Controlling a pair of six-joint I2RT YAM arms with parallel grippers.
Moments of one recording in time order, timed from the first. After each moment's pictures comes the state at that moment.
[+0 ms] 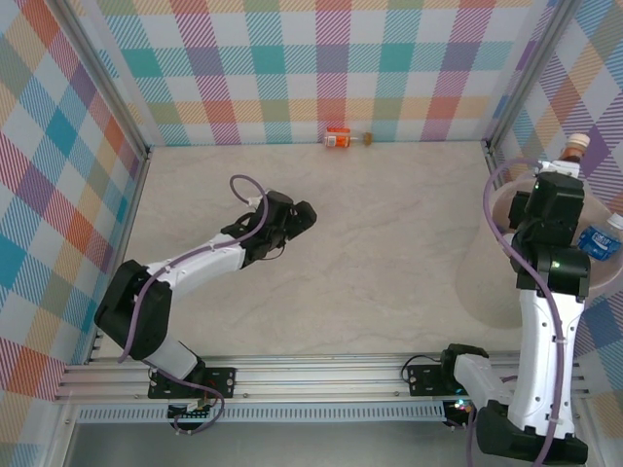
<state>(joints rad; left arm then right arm) -0.63 1.56 1.03 -0.19 -0.16 -1.02 -0.19 0.92 1.36 -0.92 0.47 -0.11</state>
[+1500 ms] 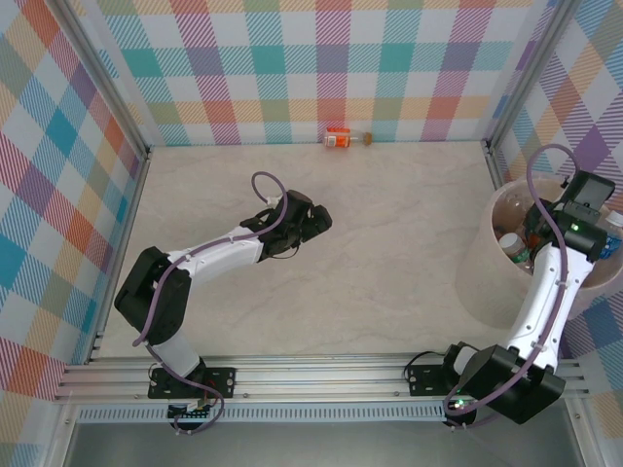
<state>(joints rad) -0.69 1.68 1.14 -0.27 -0.14 -1.02 -0.55 1.12 1.31 -0.93 0.03 0.06</state>
